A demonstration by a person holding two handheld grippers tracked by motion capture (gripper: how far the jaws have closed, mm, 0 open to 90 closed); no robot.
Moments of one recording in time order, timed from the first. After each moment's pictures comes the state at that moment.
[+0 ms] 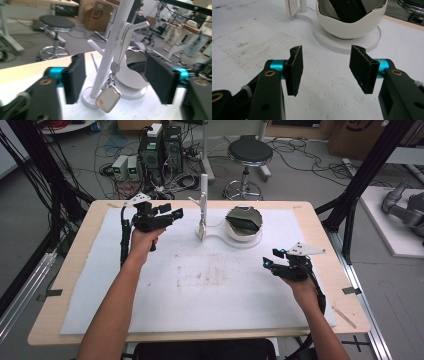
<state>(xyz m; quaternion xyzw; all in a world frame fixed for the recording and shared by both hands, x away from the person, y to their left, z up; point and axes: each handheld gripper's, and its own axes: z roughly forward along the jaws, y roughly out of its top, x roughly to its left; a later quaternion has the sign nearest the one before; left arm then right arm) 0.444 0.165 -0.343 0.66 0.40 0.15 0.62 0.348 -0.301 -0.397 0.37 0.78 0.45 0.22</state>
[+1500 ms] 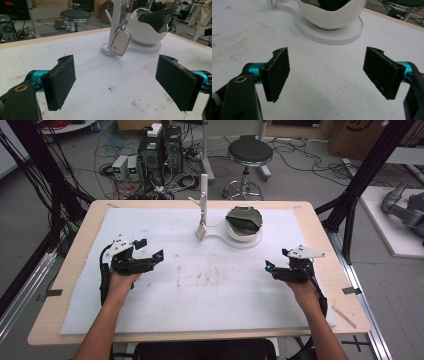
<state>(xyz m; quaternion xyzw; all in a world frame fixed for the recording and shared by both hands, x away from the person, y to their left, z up) 0.353 0.208 -0.410 0.69 0.38 0.22 0.57 0.346 -0.306 -0.407 0.40 0.78 0.41 0.27</state>
